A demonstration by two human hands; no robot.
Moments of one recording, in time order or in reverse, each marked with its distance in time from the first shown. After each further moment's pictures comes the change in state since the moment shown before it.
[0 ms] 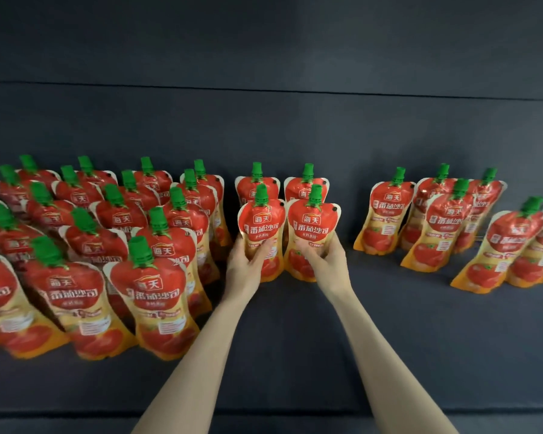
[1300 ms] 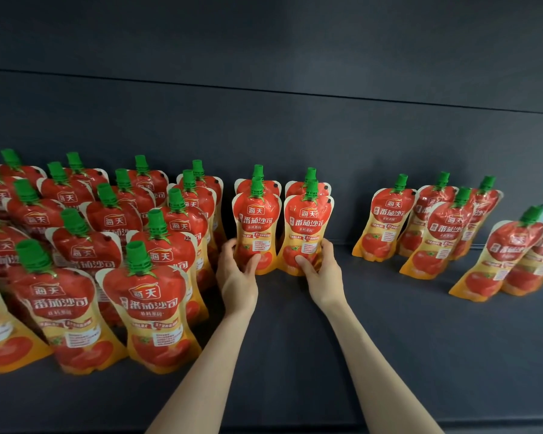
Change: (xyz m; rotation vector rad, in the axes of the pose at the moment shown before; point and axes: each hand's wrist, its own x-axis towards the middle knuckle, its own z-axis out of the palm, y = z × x) left_hand 0.008 -0.025 0.007 0.151 0.276 0.080; right_hand 0.011 0.026 0.008 -0.367 0.061 0.059
